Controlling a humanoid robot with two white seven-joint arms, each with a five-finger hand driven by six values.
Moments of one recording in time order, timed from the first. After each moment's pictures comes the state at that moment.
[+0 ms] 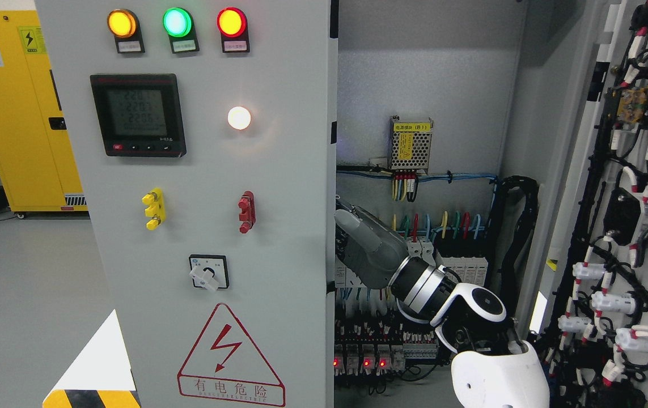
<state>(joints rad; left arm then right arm) 0.05 0.05 -0.40 -0.10 0.48 -0.06 -0.30 -0.88 0.10 0.07 -1.26 -0.40 0.32 0.71</state>
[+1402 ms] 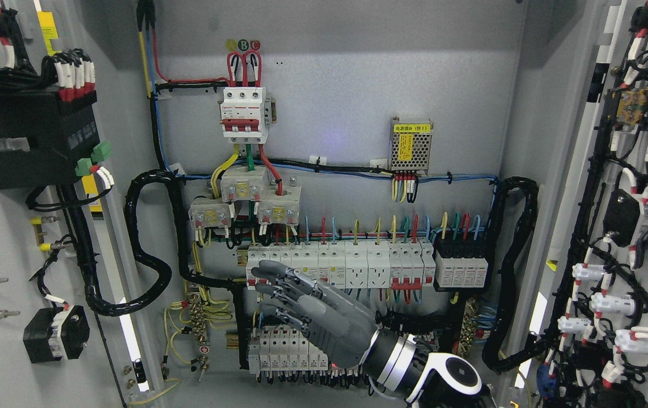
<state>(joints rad) 0.05 0.05 -0.40 -0.10 0.48 -0.06 -0.30 -0.61 0.07 0.32 -1.48 -0.49 0.33 0.68</state>
